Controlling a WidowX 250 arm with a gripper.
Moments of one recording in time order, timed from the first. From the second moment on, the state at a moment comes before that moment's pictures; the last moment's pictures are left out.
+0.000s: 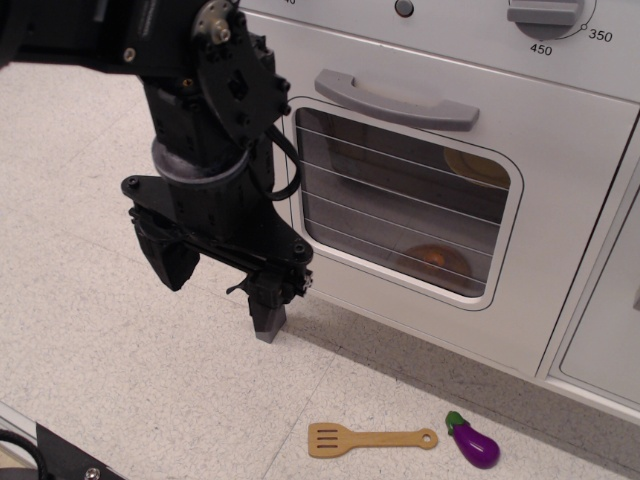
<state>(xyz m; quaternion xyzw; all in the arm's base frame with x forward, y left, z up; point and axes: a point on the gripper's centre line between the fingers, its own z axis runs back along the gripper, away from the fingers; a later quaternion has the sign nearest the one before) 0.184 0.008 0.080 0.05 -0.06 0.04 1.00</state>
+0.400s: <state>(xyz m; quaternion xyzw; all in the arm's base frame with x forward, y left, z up) 0.183 0.005 0.078 0.04 -0.06 0.05 1.00</state>
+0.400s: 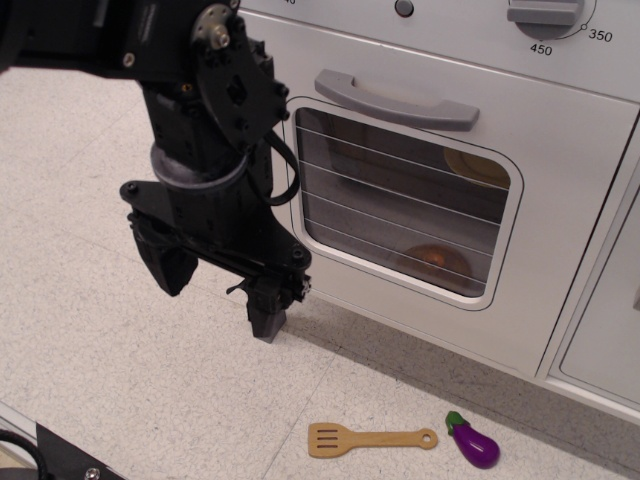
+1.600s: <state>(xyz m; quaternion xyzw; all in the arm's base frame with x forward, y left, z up) 0.330 0.047 0.098 -0.15 -0.26 0.70 0.65</state>
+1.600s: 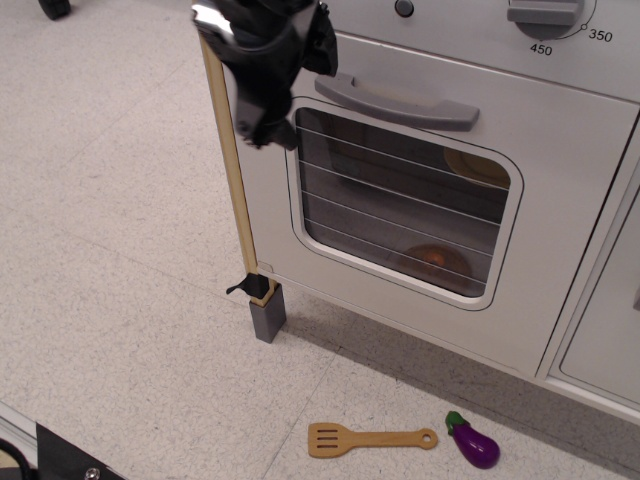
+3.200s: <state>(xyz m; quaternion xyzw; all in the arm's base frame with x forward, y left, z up) 0.323 0.043 0.059 -0.15 -0.09 0.66 0.73</state>
